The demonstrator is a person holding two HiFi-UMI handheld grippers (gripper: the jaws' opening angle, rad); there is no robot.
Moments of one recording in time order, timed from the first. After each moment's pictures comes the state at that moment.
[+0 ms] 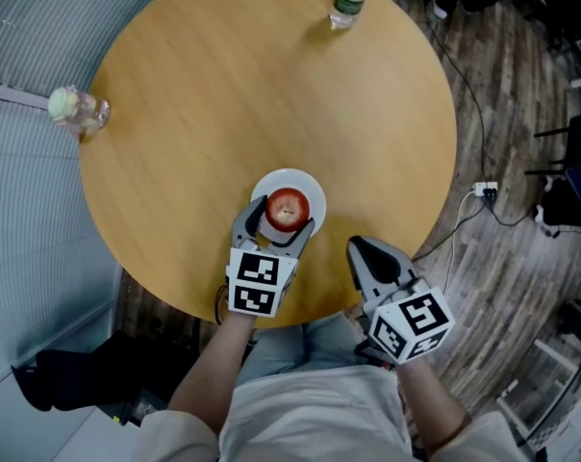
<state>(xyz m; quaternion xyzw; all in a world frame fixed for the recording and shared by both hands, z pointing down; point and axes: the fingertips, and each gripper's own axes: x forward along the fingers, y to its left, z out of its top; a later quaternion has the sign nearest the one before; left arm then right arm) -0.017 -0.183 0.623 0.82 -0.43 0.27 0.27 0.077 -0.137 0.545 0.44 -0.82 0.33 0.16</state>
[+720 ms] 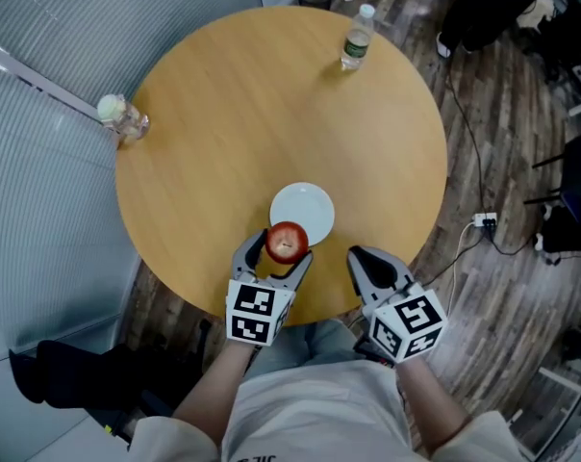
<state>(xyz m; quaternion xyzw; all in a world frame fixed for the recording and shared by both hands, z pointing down) -0.046 -0.127 0.549 0.82 -0.46 0.23 0.25 0.060 -0.114 0.497 0.42 -0.85 0.28 0.15</state>
